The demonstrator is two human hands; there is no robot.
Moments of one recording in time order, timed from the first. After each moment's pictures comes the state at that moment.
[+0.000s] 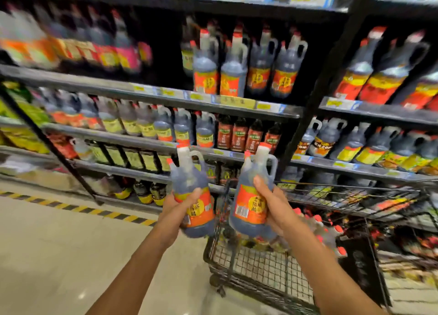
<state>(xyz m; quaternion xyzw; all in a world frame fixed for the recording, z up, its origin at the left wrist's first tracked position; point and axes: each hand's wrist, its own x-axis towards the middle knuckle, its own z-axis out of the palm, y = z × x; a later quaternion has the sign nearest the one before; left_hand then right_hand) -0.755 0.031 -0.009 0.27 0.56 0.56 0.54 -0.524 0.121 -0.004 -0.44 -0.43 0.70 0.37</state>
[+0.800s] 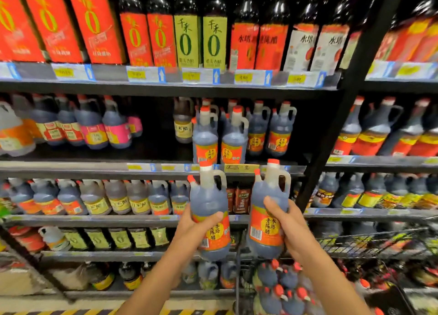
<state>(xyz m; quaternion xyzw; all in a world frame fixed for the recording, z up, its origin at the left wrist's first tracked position) -0.842 0.178 0.056 0.40 0.54 0.51 0.53 -0.599 0.212 0.066 -0.46 -0.45 0.58 0.50</state>
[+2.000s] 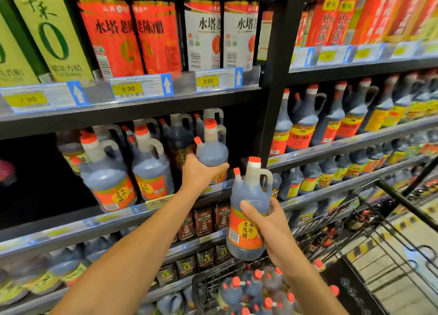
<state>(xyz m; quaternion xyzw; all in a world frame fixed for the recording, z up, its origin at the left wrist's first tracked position) -0.662 0.452 0.107 0.60 0.56 0.43 0.37 -0.514 0.280 0.077 -0.53 -0.34 0.51 0.59</state>
